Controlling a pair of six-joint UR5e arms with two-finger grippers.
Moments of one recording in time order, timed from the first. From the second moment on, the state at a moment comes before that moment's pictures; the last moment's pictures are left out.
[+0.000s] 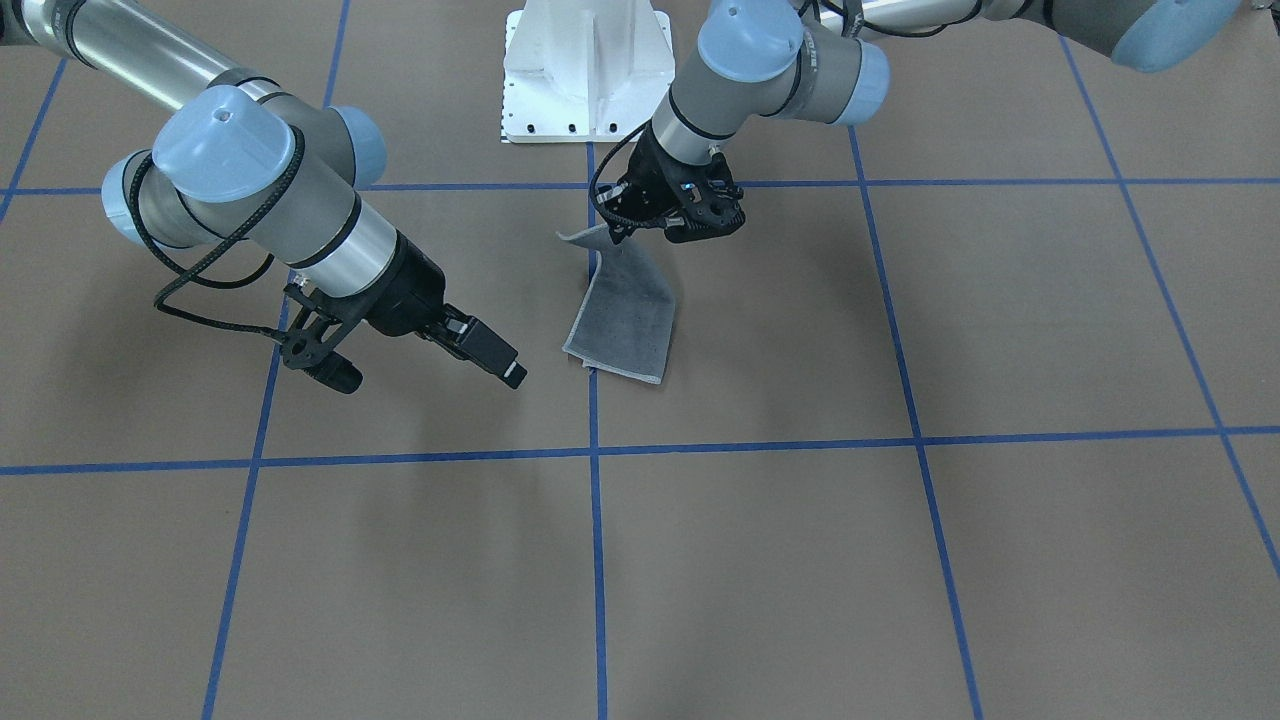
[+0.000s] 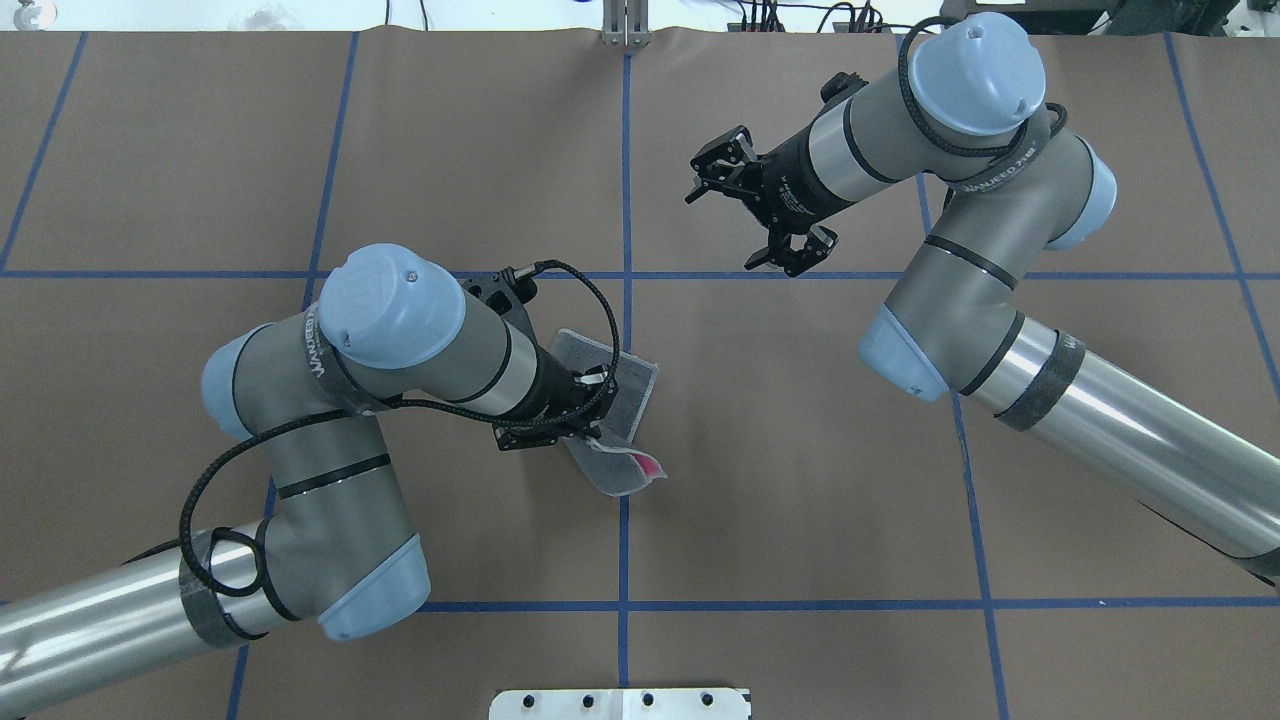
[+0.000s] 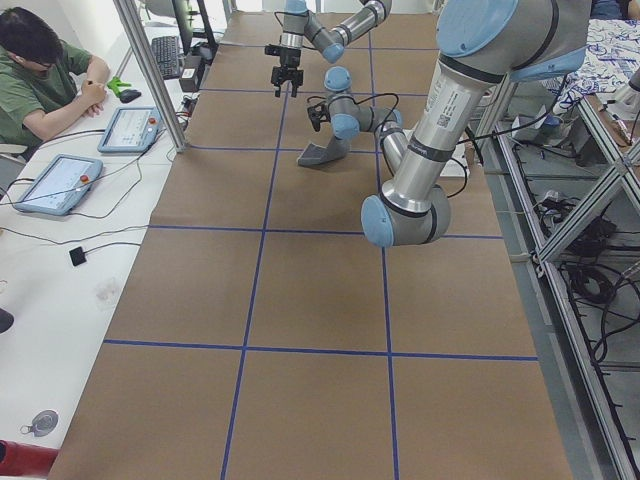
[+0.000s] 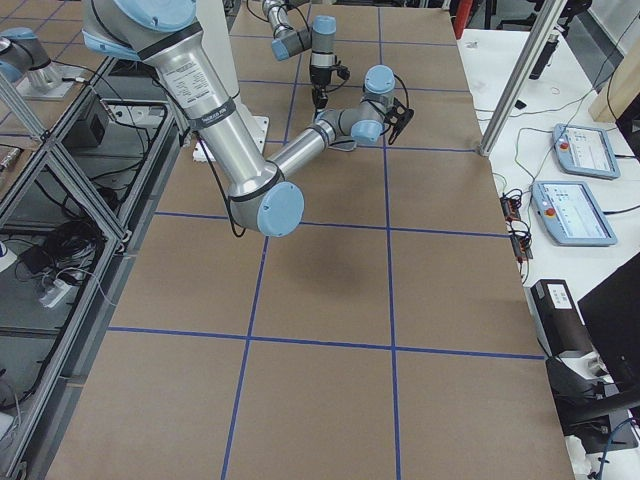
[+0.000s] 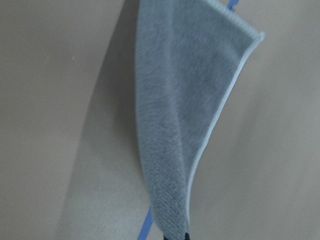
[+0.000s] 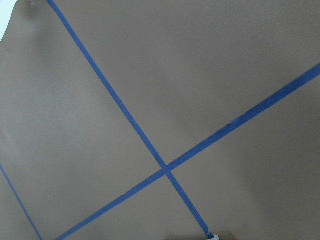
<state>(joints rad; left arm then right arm) -0.51 -2.20 -1.70 -1.92 -2.01 -1.74 0.79 -0.96 1.54 -0.96 2.16 1.92</state>
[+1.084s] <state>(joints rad) -0.60 -2.27 -1.32 -2.16 -2.00 -1.75 0.79 -0.96 1.53 -0.96 2.15 1.89</state>
